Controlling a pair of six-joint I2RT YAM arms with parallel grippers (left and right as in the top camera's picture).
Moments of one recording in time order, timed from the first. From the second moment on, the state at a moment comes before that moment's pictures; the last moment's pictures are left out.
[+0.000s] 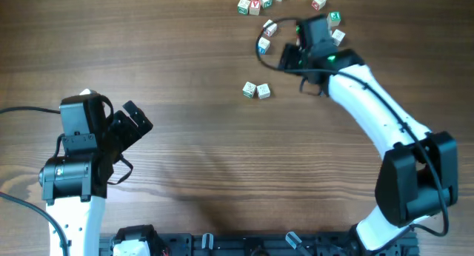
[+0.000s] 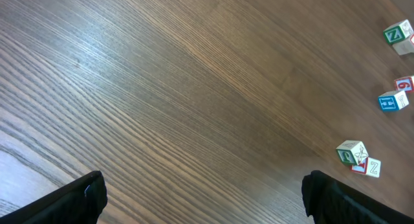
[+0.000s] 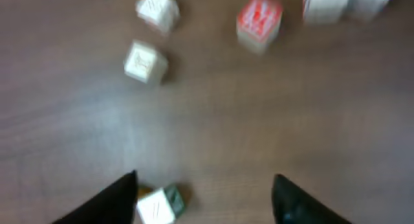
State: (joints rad) left arm 0.09 0.97 0.98 -0.96 -0.03 -0.56; right arm 0.32 1.81 1.38 -0.52 0.08 0.48
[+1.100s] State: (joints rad) left arm 0.09 0.97 0.98 -0.96 -0.03 -0.56; right arm 0.13 2.39 1.92 -0.54 -0.11 -0.12
